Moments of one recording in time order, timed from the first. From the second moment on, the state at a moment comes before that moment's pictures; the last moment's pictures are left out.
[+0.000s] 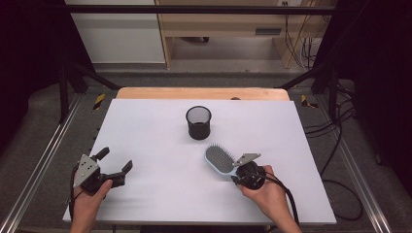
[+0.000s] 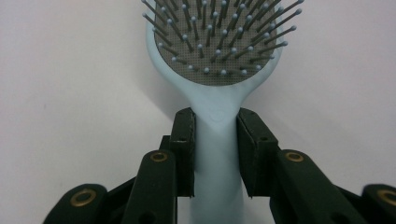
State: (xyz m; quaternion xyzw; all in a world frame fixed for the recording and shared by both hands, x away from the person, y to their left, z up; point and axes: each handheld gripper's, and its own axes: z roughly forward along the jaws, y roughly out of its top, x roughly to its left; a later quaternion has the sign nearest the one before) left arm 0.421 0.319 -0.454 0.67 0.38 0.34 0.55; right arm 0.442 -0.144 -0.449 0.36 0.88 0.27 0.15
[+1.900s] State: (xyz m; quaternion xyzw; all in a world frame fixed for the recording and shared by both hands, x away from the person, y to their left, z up) left arm 0.470 0.156 -0.345 0.66 0.31 0.22 0.65; right arm 0.473 -0.098 -0.412 0.30 0.72 0.56 0.28
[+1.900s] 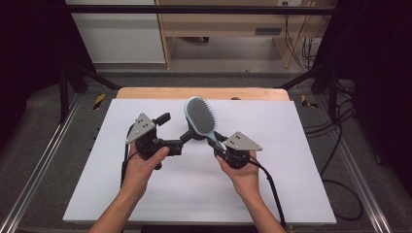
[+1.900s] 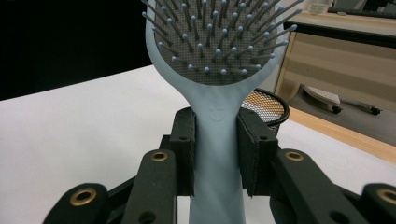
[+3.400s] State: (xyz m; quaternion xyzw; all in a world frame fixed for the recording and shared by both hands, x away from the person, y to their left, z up) left arm 0.494 0.125 -0.351 0.64 0.36 0.13 0.67; right arm 0.462 -0.089 -0.406 0.28 0.71 0.58 0.27
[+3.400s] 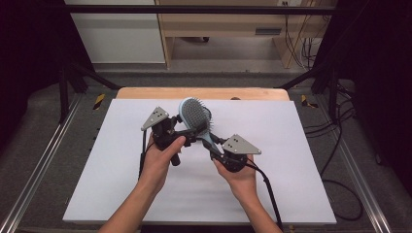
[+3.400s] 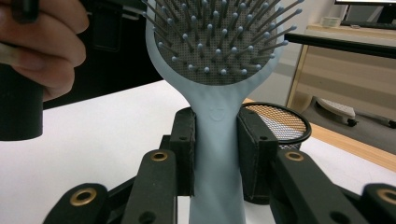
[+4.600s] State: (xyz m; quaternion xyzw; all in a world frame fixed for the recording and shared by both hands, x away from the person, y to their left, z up) left arm 0.493 0.127 -0.358 0.61 0.41 0.11 0.67; right arm 0.465 -0.081 -0.417 0.29 0.72 0.57 0.25
